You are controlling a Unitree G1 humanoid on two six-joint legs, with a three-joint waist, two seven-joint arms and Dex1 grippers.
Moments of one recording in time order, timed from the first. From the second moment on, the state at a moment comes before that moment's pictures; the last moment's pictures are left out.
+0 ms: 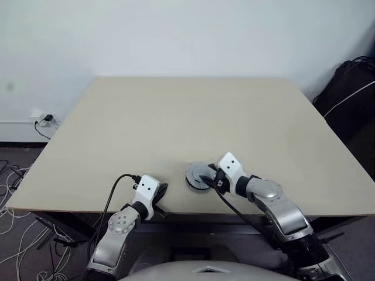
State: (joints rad) left arm 0.22 0.20 -0.22 -0.08 -0.03 0.20 -0.42; right arm -0.05 -0.43 0.23 -0.20 0.11 0.48 0.63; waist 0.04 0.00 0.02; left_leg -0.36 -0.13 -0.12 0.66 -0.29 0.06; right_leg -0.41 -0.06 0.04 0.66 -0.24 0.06
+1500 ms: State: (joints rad) left arm 0.22 0.20 -0.21 -0.08 -0.03 0.20 -0.40; right arm -0.18 -0.38 0.27 0.03 0.12 0.45 0.71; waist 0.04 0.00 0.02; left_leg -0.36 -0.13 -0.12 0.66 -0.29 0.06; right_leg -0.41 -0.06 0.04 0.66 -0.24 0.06
